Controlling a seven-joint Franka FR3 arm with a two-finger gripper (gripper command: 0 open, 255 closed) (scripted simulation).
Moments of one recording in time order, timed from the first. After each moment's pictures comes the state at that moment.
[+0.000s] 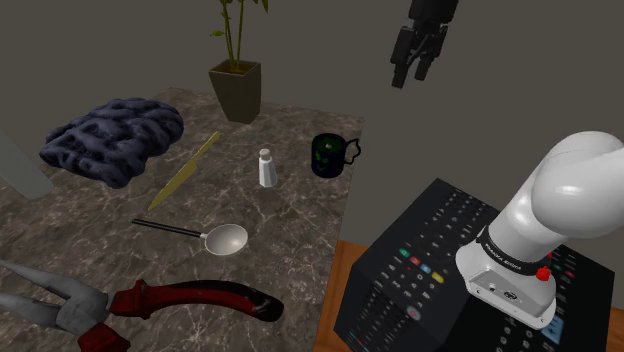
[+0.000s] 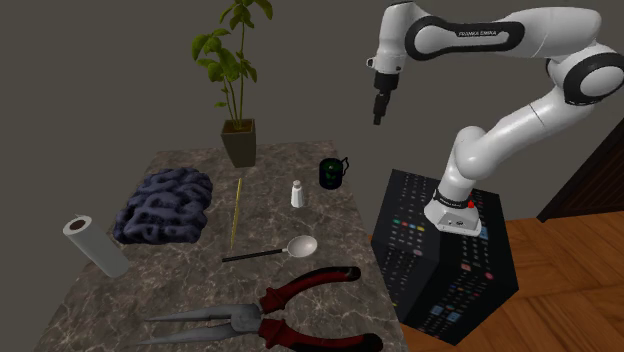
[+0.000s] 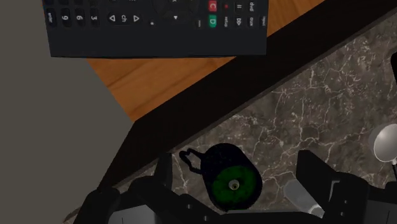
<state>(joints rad) 0.02 -0.70 0.05 -2.35 0.13 1.64 0.05</state>
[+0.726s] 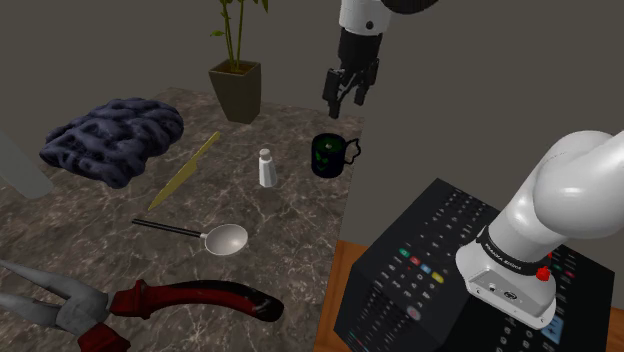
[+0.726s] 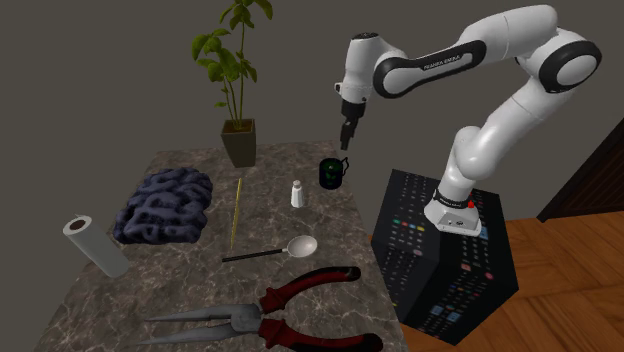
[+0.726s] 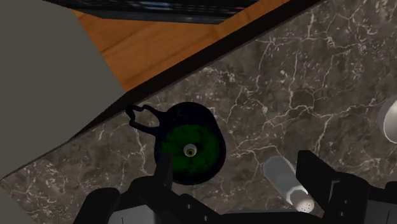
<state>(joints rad) 0.06 -0.43 0.23 -2.32 0.12 1.96 0.19</state>
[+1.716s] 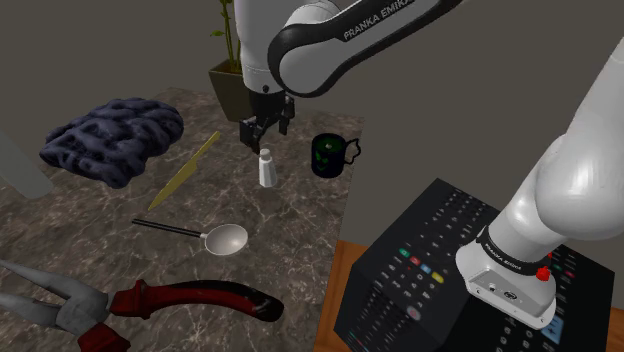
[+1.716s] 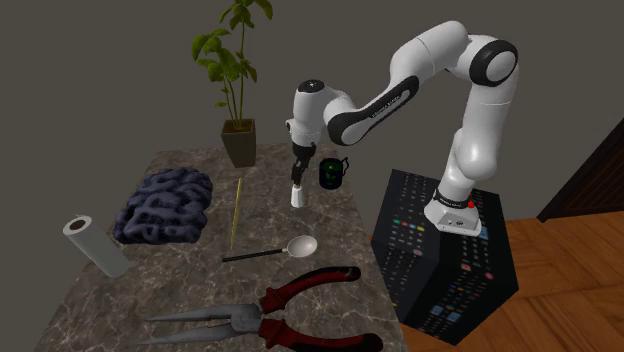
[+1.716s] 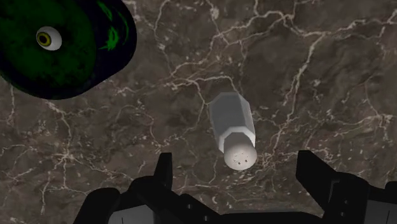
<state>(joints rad) 0.11 0.14 0.41 -1.99 -0.22 2.21 0.52</state>
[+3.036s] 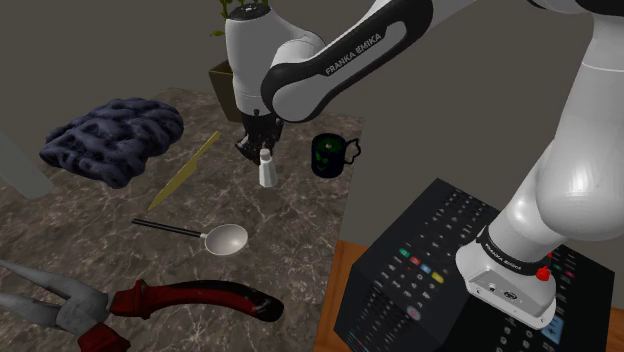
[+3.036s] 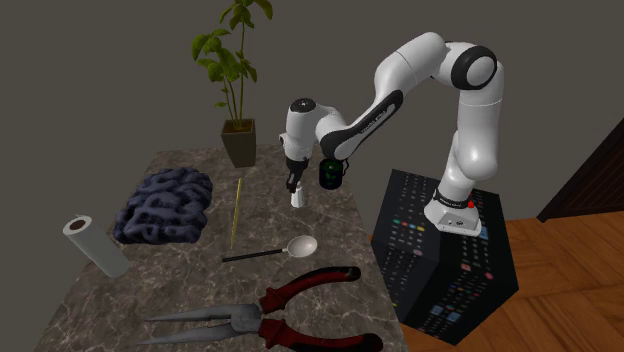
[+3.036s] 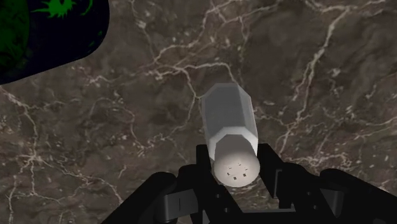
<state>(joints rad) 0.14 0.27 0.40 -1.95 -0.32 2.29 0.58</state>
